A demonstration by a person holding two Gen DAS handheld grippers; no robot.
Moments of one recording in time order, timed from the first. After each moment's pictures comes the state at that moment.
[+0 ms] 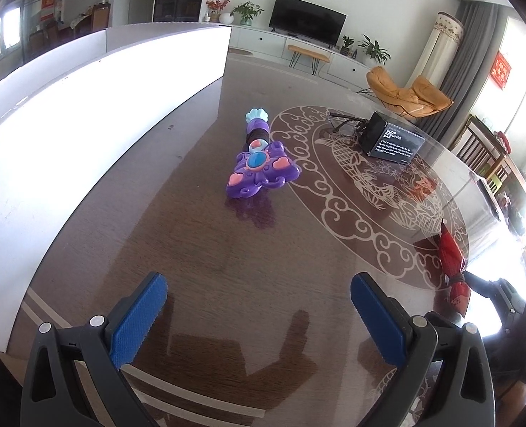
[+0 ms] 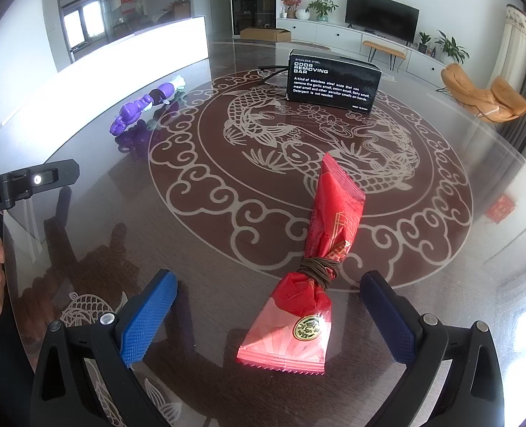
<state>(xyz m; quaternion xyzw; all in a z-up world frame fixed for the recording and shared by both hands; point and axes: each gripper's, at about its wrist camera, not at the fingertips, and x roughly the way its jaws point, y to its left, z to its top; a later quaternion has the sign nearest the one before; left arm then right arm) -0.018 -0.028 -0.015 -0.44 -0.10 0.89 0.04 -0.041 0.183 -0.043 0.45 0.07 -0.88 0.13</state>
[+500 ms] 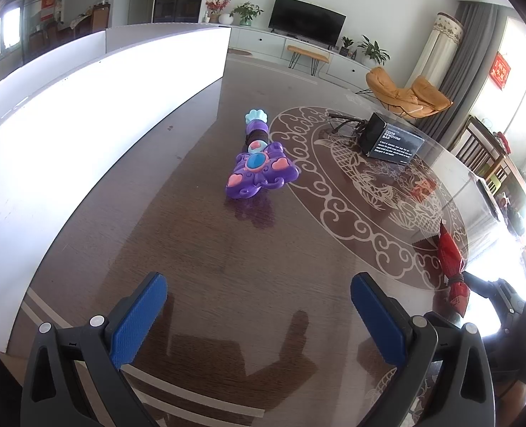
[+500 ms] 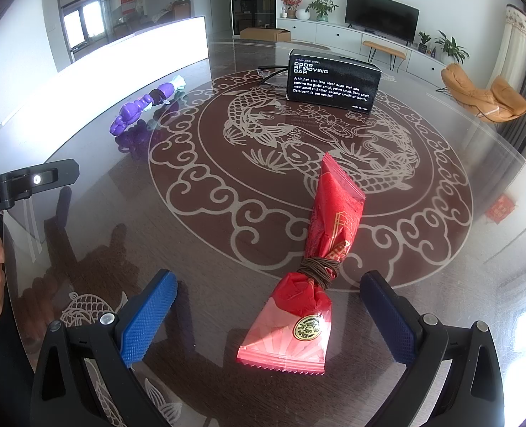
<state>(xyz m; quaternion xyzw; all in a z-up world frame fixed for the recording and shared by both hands) -0.018 -0.027 -0.014 -0.44 -0.10 0.89 0.04 -0.041 0.183 -0.043 0.45 0.07 -0.88 0.13</state>
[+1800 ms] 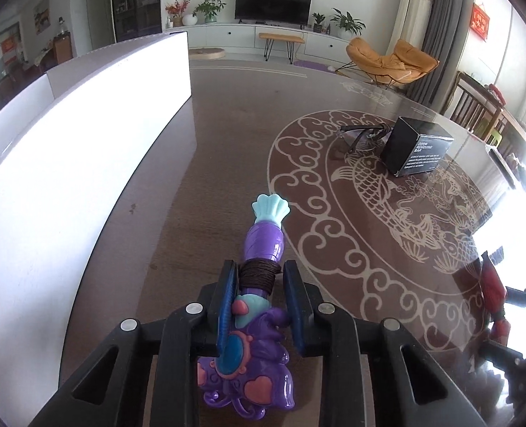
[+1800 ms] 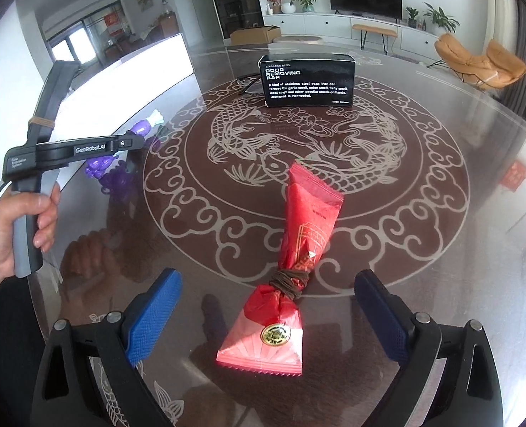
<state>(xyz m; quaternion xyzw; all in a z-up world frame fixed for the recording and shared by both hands) -0.124 -0.026 -0.025 -0.45 -0.01 0.89 0.08 -0.066 0.201 -0.032 0.48 0.02 -0.86 0.15</state>
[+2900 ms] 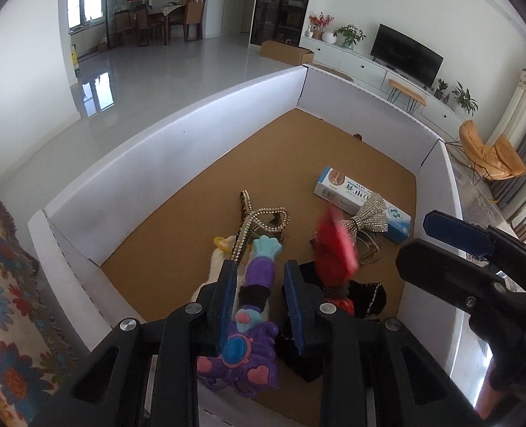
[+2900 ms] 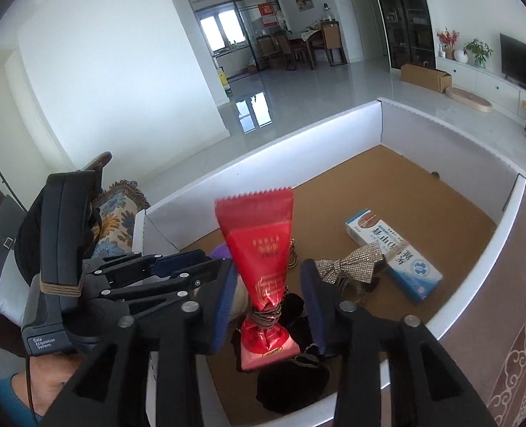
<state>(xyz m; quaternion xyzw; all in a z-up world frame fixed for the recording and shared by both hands) -0.065 -0.313 0.035 -0.43 -0.13 0.88 -0.12 -0.159 -0.211 0.064 0.40 0.04 -0.81 0.42</state>
